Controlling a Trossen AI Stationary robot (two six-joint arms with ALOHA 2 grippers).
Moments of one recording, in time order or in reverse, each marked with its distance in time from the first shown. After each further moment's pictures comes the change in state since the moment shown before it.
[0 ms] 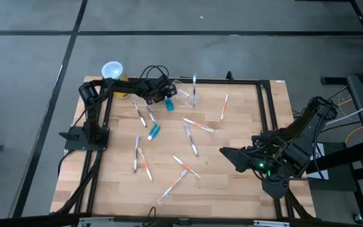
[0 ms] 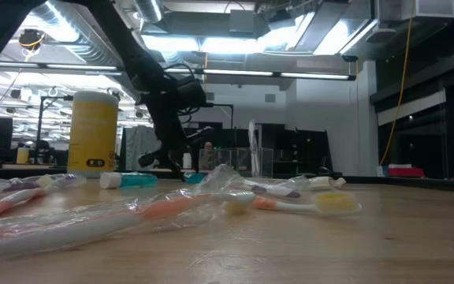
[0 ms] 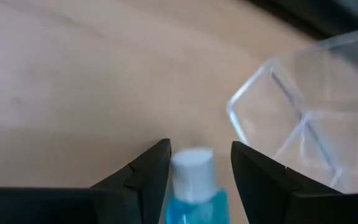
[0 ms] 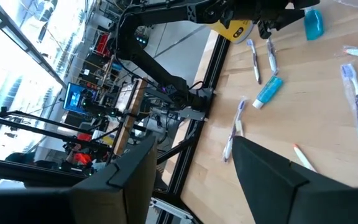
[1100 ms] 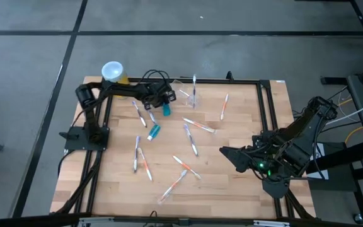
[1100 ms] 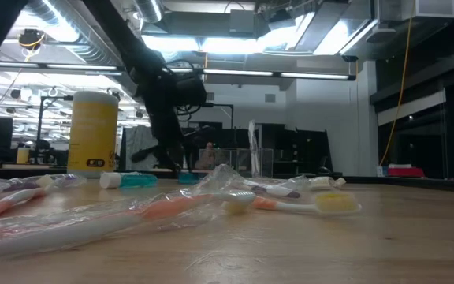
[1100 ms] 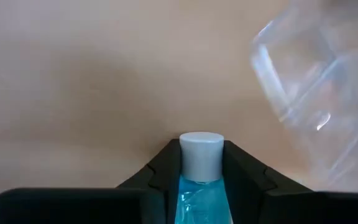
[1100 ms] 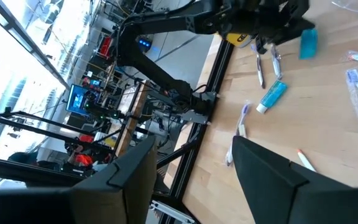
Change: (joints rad) left arm -0.053 -0.098 -0.021 -0.086 -0.014 -0.024; right arm 0.000 0.000 0.000 0.026 0.018 -0.036
